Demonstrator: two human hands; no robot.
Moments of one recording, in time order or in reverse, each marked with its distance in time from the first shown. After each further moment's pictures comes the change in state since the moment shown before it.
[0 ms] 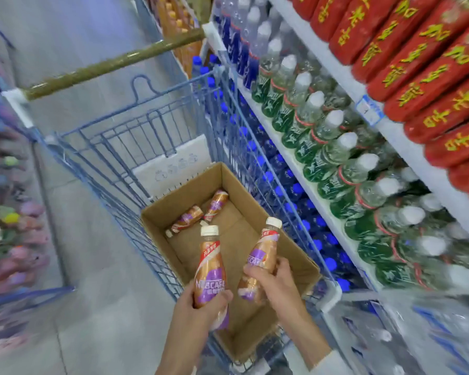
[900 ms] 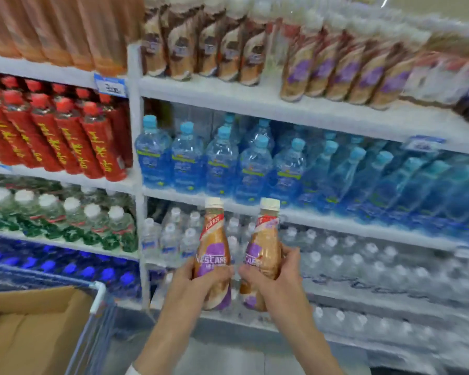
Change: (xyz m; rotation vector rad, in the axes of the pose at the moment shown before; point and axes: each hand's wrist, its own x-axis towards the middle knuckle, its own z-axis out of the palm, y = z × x) left_hand -0.387 -0.210 0.303 0.557 -0.916 0.295; right_hand -0.400 0.226 -0.409 0.549 0.728 -0.450
